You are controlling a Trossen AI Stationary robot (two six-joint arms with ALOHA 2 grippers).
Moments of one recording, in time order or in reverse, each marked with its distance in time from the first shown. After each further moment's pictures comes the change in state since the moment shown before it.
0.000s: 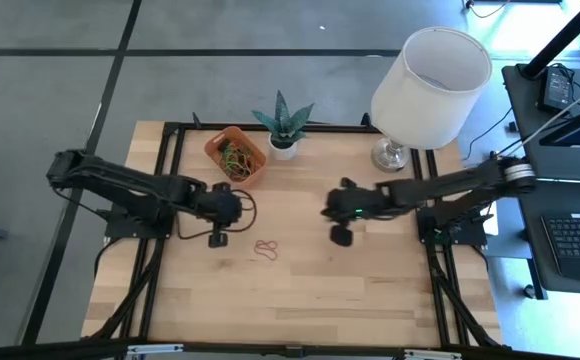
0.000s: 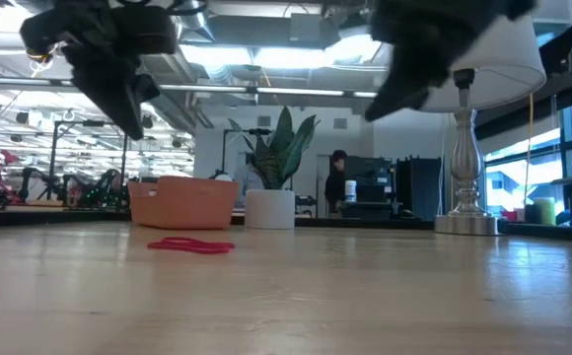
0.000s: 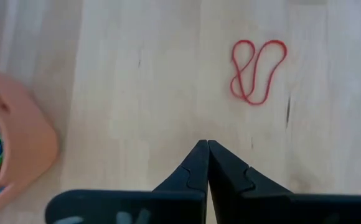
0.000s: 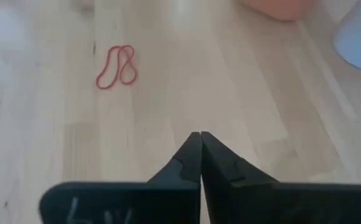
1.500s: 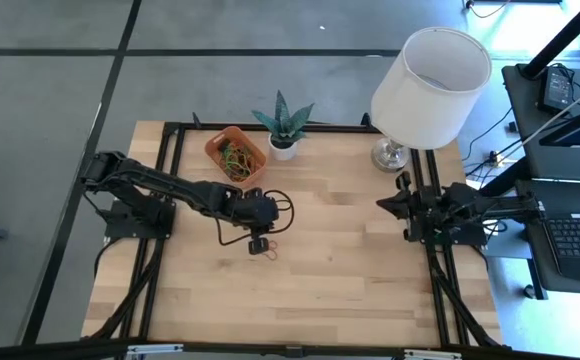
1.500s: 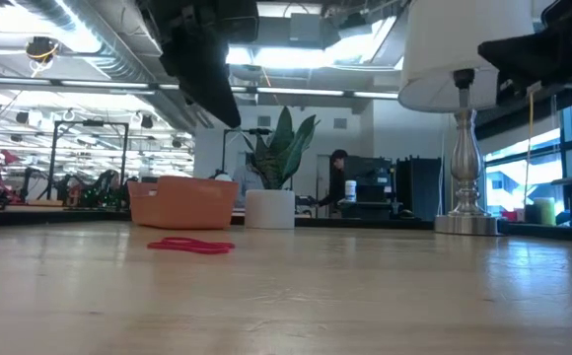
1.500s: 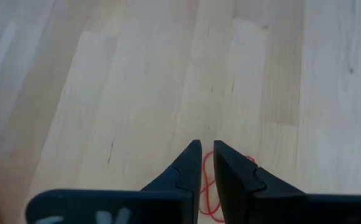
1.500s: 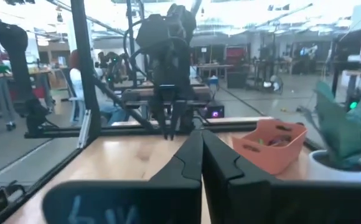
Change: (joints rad) left arm -0.013 0.353 0.284 0.174 -0.023 -0.140; right arm -0.020 -1.372 -0.862 0.448 -0.101 -0.219
